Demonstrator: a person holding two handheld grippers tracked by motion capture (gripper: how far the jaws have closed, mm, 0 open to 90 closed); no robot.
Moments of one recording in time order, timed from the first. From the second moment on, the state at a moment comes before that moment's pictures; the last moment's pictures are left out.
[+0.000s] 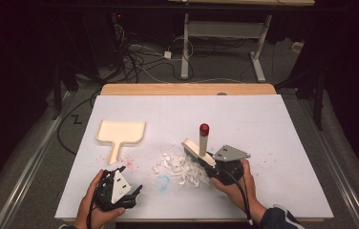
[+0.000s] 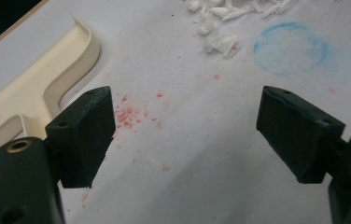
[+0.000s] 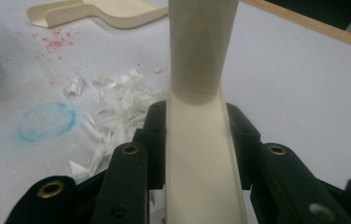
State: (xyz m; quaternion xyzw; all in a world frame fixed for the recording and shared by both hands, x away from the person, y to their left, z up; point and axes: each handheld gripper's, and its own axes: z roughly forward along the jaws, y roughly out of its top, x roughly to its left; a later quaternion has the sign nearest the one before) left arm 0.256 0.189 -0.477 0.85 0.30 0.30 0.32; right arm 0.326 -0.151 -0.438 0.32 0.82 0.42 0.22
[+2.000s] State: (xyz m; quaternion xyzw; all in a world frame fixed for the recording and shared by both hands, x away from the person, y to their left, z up) left arm 0.258 0.193 -0.476 0.85 0.31 0.30 0.32; right arm 0.303 -0.197 -0.386 0.19 0.84 0.46 0.21
